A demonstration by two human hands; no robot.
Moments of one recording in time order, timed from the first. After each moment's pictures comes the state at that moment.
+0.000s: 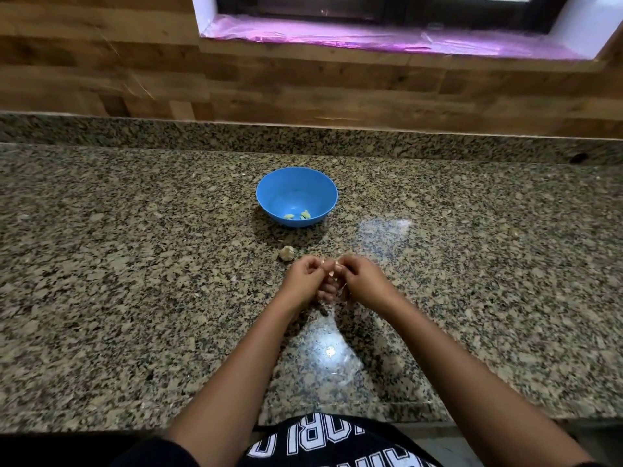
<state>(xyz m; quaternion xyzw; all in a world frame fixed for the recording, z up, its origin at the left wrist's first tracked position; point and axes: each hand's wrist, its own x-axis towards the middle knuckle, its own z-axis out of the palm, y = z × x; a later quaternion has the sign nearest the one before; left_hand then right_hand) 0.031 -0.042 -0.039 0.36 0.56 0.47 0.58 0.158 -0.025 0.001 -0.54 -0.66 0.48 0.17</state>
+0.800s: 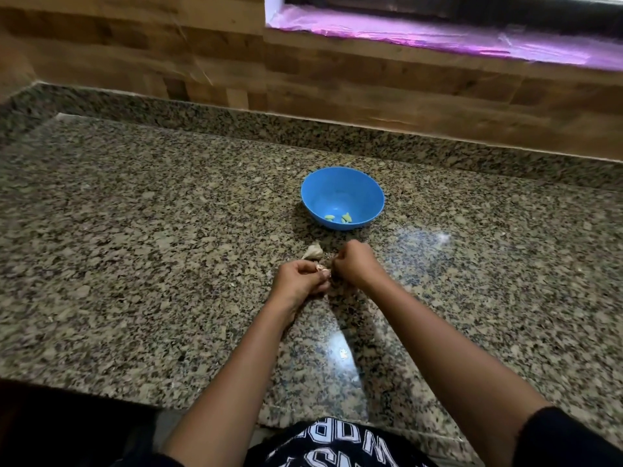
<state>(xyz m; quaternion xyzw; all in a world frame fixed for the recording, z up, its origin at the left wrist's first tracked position) -0.018 -0.057 -0.043 0.19 0.61 0.57 0.52 0.075 0.024 -0.012 -0.57 -0.77 0.30 0.03</state>
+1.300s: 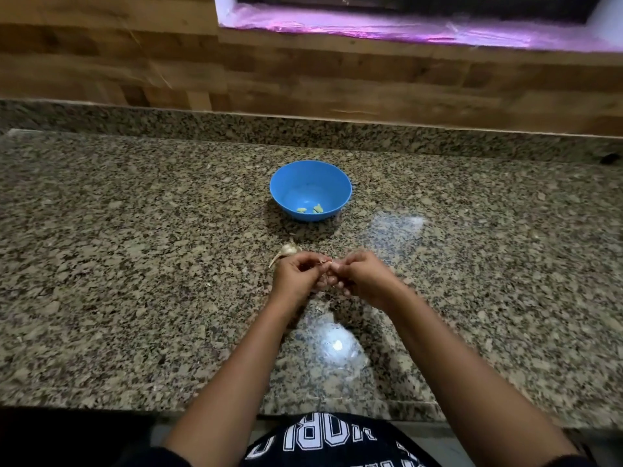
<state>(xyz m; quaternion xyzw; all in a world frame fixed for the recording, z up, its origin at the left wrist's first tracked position) 0.015 -0.058 -0.041 0.33 0.60 0.55 0.48 0.143 -0.023 0.015 -0.50 -0.49 0.69 0.19</state>
